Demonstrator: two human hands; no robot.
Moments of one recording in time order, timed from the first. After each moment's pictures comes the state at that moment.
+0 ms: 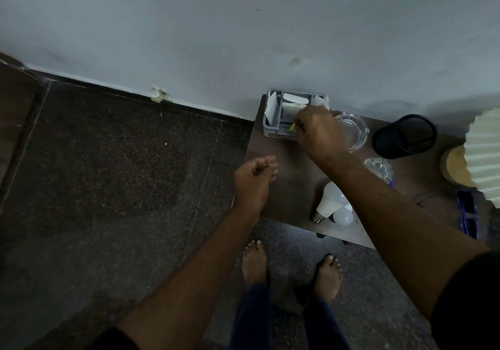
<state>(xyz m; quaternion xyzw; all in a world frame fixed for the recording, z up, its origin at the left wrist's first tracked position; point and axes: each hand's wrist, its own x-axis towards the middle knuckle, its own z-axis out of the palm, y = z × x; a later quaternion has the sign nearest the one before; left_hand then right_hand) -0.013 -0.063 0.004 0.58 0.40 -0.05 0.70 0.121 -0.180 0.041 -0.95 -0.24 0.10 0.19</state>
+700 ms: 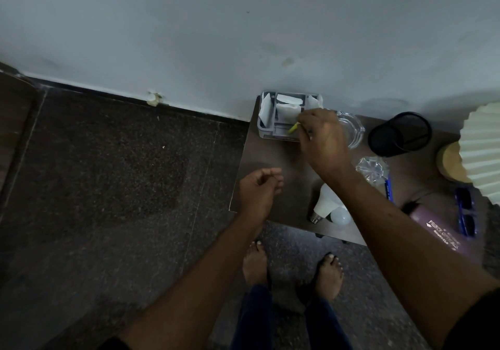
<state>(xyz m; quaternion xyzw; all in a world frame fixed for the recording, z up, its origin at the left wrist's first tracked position) -0.017 -0.083 0.007 0.56 0.43 -0.10 0.70 0.103 -0.199 0.035 -0.95 -0.18 0.03 0.27</state>
